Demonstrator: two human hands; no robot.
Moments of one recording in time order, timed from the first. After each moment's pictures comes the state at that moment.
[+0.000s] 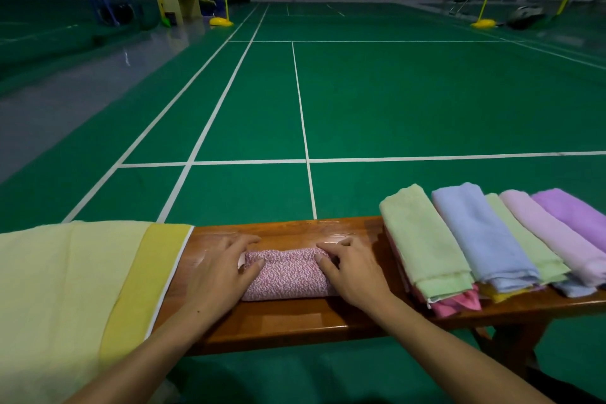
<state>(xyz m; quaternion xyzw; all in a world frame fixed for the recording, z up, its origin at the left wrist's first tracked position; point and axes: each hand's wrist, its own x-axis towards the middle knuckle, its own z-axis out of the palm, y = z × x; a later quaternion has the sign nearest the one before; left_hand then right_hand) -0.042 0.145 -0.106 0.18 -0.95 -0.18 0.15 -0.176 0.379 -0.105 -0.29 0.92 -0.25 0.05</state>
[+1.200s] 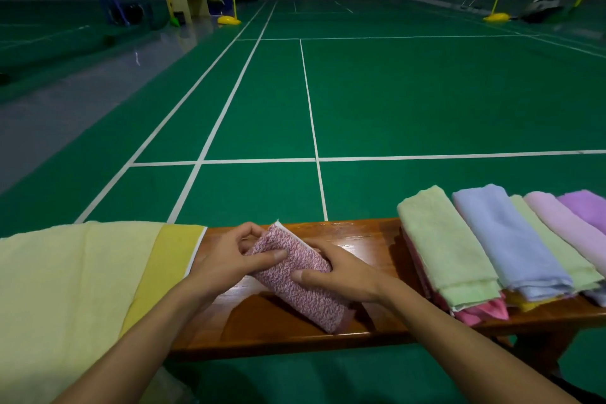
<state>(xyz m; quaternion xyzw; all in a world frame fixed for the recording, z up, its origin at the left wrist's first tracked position) -0.048 0.127 -0.061 0.15 -0.78 -0.61 0.05 -0.178 0.344 -0.084 -0.38 0.75 -0.42 0.34</state>
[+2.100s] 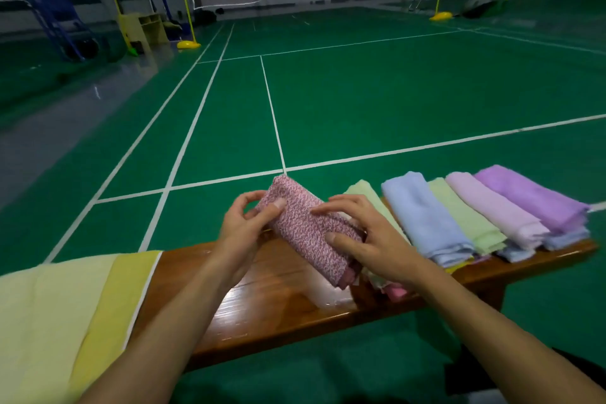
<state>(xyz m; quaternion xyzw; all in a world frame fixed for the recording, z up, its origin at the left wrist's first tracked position) -0.120 0.251 -0.003 0.17 -0.61 -0.76 0.15 -0.187 0.488 -0.007 -0.42 0.76 -0.49 0.06</state>
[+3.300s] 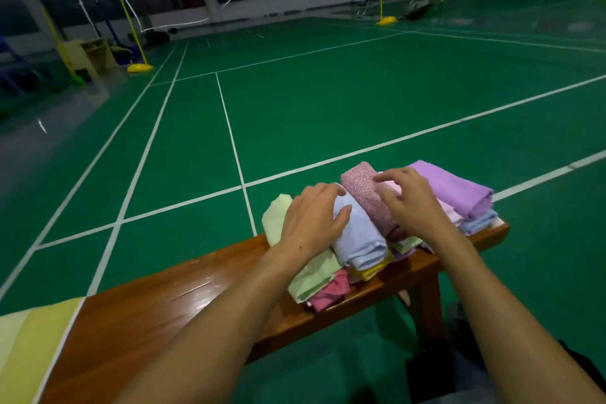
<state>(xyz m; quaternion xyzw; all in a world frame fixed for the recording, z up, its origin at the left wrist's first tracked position) -0.248 0.453 -0.011 -0.10 -0.97 -0.17 0.15 -0.299 0.665 -0.022 -0.16 0.90 -0.38 -0.12</state>
